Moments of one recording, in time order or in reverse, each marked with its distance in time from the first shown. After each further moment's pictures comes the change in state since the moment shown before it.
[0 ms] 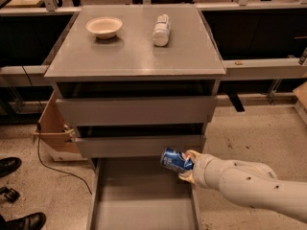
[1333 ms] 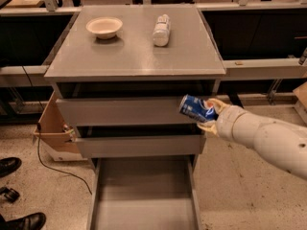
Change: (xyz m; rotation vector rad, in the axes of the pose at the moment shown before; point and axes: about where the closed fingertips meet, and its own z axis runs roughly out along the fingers) arm -0.046 -0.164 -0.094 0.293 -0.115 -0.059
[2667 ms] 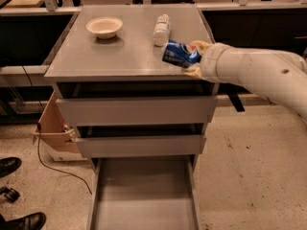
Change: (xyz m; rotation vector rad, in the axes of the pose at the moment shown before) arm -0.118 -0.129 0.028 0.076 -0.111 -0.164
